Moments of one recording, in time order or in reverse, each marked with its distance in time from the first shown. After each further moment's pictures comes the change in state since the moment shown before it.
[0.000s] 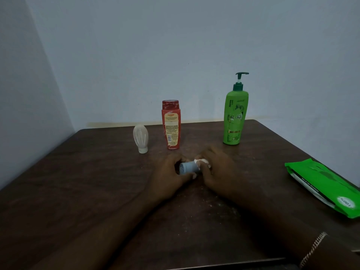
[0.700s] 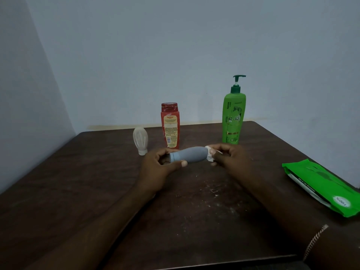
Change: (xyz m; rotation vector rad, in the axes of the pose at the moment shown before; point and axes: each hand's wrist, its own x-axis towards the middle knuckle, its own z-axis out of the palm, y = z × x) left_hand 0.001 0.003 -0.020 -0.464 0.147 -0.138; right_hand 0.007 0.034 -0.010 0.836 0.153 0.371
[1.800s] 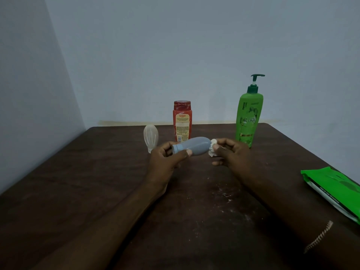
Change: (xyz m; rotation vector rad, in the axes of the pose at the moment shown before) left_hand 0.013 -0.001 -0.003 -0.279 0.063 -0.055; right_hand 0.025 0.012 0.025 0.153 -0.026 0.074
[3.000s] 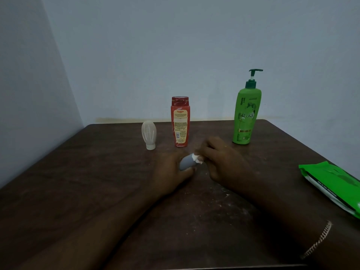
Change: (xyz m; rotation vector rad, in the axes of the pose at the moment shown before) left_hand -0.013 -0.008 0.001 0.817 -0.223 0.182; right_hand -0.024 -0.014 0.010 -1.076 -0.241 -0.781
